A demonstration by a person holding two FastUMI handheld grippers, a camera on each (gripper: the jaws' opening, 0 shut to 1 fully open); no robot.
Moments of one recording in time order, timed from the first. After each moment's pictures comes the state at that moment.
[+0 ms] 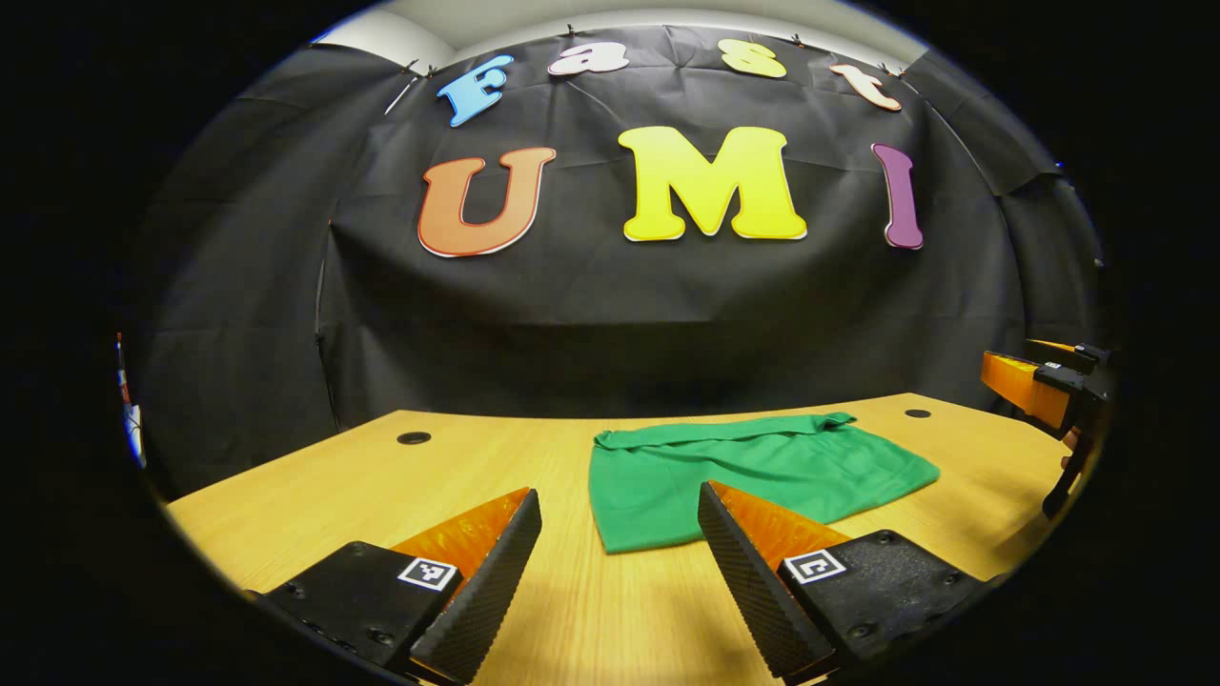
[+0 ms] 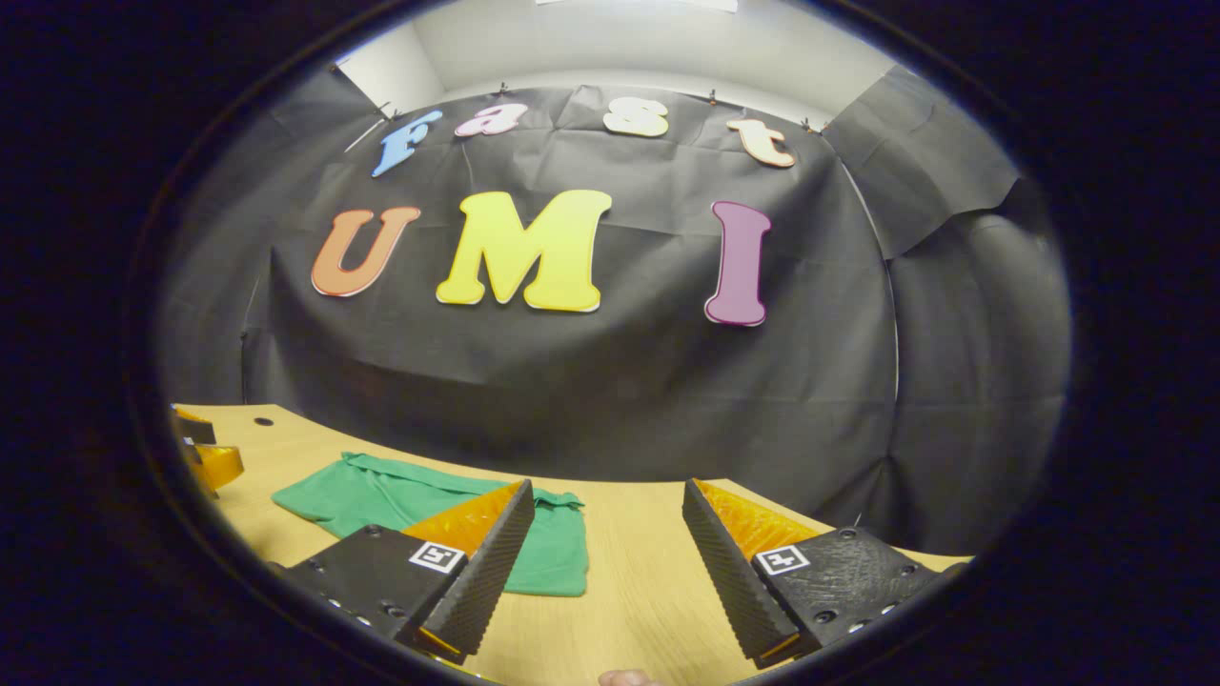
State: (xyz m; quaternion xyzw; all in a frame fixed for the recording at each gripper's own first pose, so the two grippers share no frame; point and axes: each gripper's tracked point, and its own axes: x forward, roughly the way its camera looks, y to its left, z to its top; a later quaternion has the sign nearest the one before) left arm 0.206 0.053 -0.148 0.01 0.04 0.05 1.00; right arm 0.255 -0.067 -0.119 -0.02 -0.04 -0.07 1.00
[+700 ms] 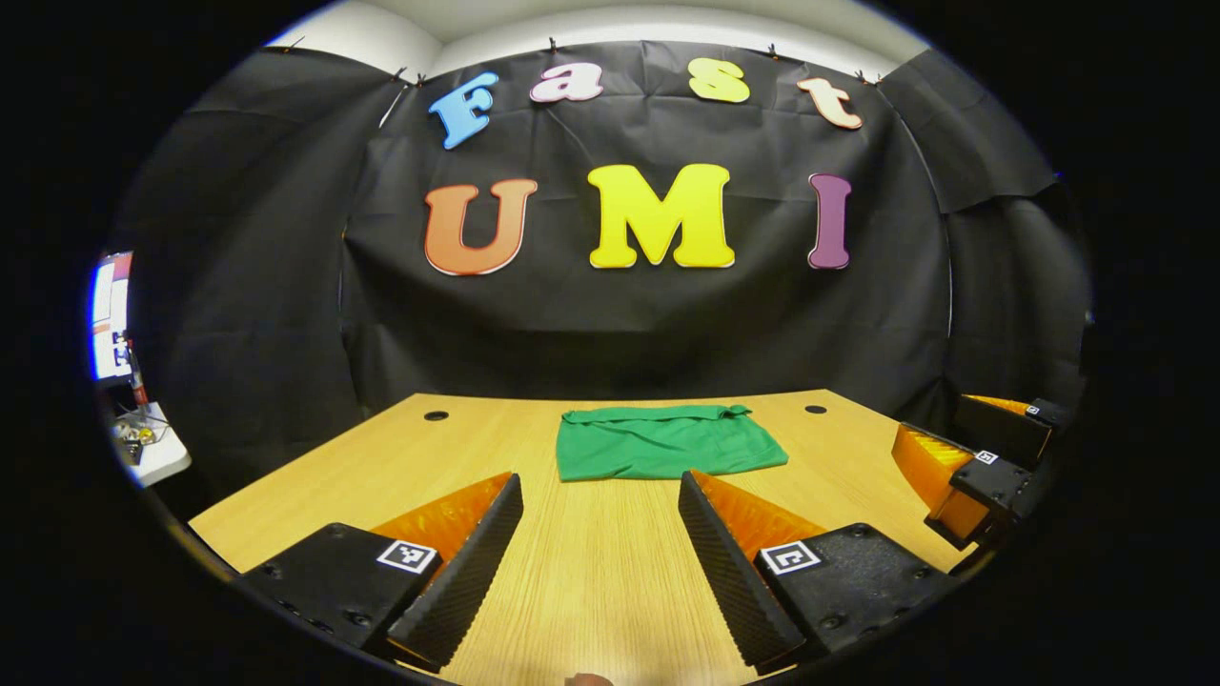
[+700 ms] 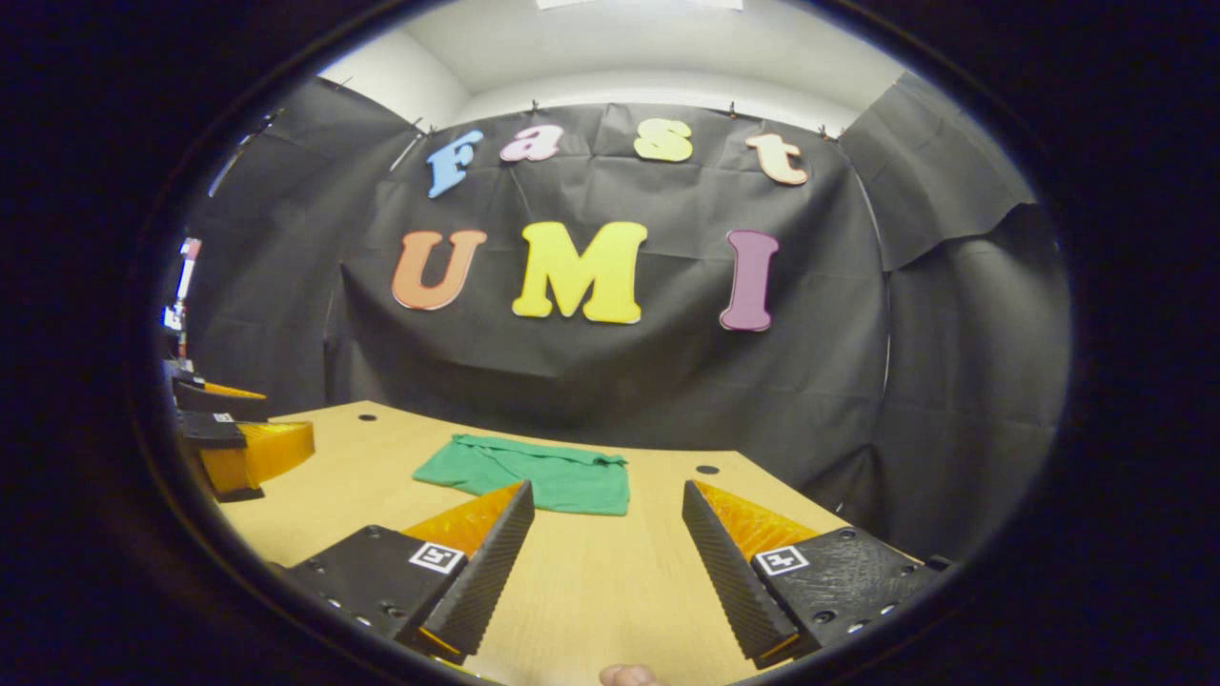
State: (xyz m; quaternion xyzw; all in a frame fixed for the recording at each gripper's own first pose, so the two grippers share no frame) left arm 0.021 -0.017 -0.055 0.03 0.04 0.04 1.00; right arm 0.039 -0.029 -0.084 -0.01 0.00 0.01 1.00
